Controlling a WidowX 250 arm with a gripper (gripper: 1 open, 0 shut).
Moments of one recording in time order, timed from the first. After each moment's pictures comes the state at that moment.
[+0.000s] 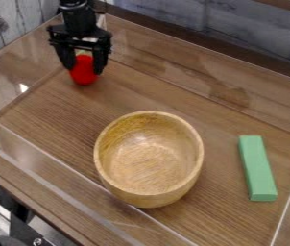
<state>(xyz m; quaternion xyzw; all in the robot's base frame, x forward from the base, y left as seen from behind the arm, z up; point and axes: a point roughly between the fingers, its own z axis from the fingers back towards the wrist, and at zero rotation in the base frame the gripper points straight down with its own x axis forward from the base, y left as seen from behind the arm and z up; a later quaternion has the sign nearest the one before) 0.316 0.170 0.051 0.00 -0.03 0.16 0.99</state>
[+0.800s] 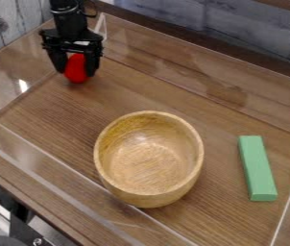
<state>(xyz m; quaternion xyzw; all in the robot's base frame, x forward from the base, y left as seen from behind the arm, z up) 0.313 0.180 0.043 -0.01 -0.03 0.15 0.99</state>
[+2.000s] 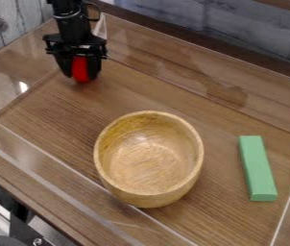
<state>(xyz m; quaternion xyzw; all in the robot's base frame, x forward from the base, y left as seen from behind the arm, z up) 0.315 0.174 0.039 -0.02 -0.04 0.15 0.99</state>
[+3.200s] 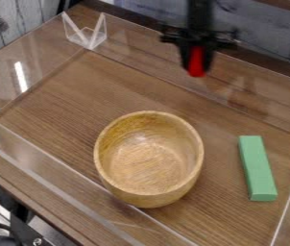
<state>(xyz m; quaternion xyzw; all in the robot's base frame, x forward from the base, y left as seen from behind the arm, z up) 0.369 -0.018 0.087 -0.02 -0.05 0.13 0.99</state>
